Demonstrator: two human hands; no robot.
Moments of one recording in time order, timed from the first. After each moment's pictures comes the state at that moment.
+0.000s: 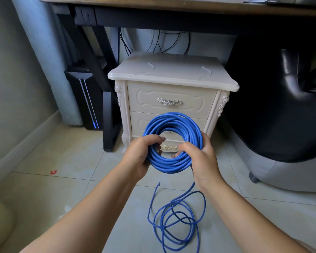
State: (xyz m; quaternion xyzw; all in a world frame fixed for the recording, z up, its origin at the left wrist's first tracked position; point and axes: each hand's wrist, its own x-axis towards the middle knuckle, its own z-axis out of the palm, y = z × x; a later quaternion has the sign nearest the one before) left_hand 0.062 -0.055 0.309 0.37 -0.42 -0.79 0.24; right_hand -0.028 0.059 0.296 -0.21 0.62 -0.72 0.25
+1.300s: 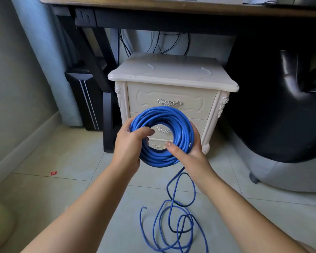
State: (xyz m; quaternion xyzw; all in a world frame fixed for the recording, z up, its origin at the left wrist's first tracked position) left_hand 0.075 -0.070 0.318 0.32 -0.53 -0.69 0.37; right_hand -0.030 0.053 0.290 -0.33 0.68 -0.61 0.26
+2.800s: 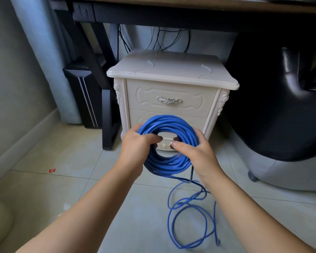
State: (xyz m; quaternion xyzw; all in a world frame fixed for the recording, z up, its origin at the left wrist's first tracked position) left_hand 0.071 -0.053 0.319 0.35 -0.58 -0.66 0.32; right_hand -0.037 0.058 0.299 -0.27 0.63 -0.68 0.27
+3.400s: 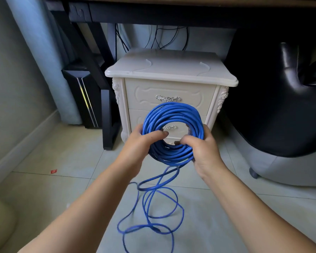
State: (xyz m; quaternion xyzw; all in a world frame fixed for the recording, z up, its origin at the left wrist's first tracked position) left_hand 0.072 -0.053 0.318 0.30 -0.59 -0.71 0.25; right_hand -0.047 0.050 0.300 -0.17 0.60 -0.74 0.25
